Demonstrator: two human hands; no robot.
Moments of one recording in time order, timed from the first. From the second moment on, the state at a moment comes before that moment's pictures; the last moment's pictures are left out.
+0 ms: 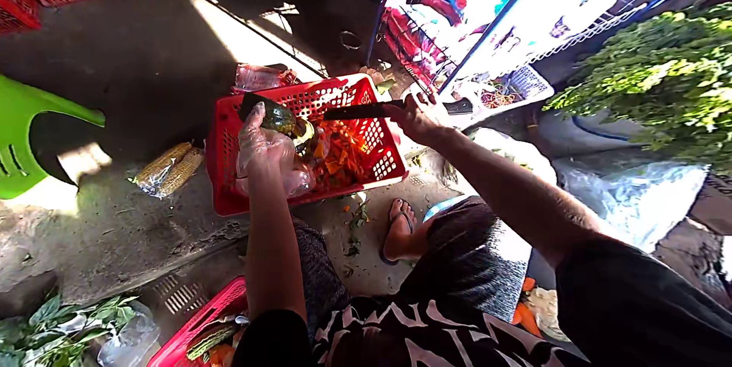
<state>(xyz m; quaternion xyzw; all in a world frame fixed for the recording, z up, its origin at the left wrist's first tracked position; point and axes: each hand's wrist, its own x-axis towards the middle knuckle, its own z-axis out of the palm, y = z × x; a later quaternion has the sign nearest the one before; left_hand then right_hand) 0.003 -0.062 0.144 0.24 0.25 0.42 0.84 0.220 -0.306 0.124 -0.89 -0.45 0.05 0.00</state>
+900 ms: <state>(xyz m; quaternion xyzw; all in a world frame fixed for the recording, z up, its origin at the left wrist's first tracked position) -0.078 -0.003 0.126 0.74 0.43 0.14 0.50 0.091 -0.200 0.094 -0.67 -0.61 0.40 -0.15</state>
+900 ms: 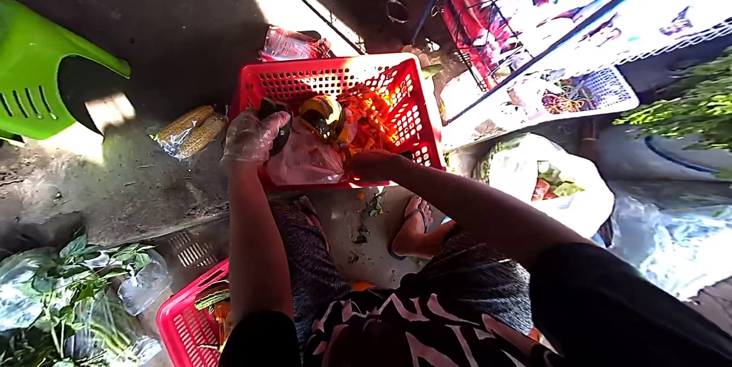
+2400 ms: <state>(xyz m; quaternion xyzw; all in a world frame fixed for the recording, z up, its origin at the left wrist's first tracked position) -0.039 -0.164 0.091 0.57 0.24 0.21 0.76 0.101 -0.317 0.075 -0.69 -0.63 -0.10 0.35</state>
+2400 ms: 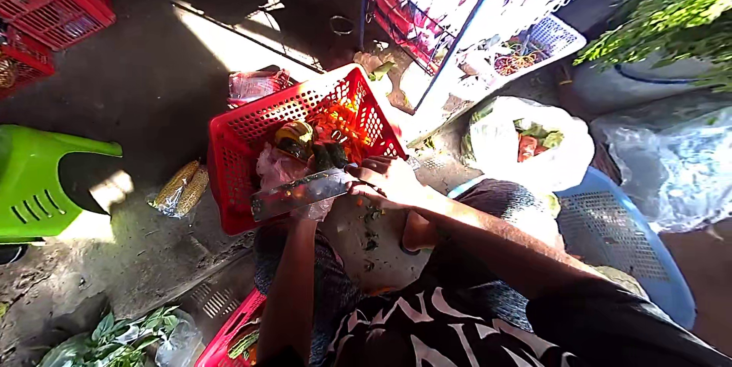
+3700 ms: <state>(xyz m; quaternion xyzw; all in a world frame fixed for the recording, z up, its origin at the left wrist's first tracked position) -0.013 -0.169 0.110 0.89 0.31 -0.06 0.32 0.110 -0.309 0.097 -0.84 -0.47 0.13 0.26</state>
